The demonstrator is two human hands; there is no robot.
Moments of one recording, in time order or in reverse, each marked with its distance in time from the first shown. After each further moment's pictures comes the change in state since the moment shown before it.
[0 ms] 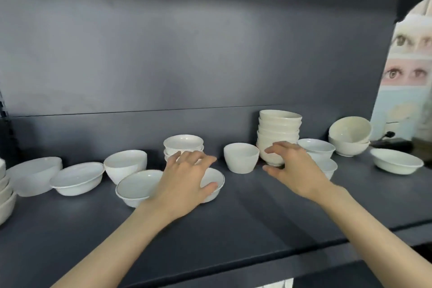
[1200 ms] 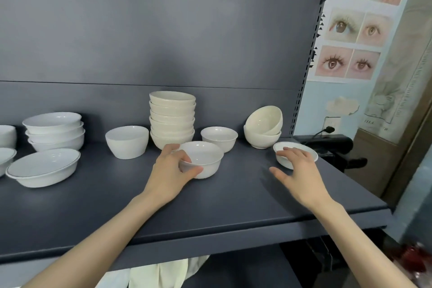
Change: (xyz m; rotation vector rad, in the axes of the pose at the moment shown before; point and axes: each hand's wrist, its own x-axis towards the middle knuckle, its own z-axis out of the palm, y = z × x) left_hand 0.124 0.241 0.164 -0.522 0.058 -0.405; right_hand -0.053 0.337 -0.083 0.071 0.087 0.152
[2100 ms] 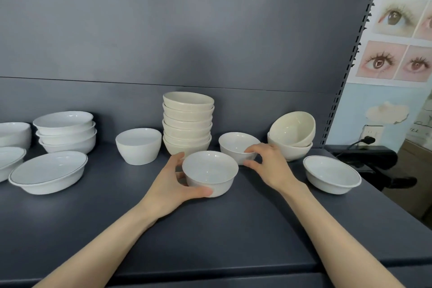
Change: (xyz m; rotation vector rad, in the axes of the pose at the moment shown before) left_hand 0.014 -0.022 -0.004 -0.475 -0.104 -0.200; right_hand 0.105 -0.028 0.096 0.140 -0.163 -0.229
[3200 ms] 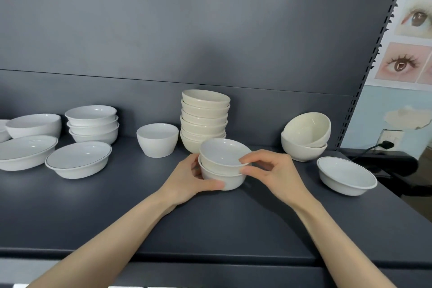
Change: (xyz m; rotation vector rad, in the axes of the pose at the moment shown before) left_hand 0.001 -0.005 -0.005 -0.175 -0.101 -0.045; right_hand -0.046 -0.057 -0.013 0.663 -0.053 -0.057
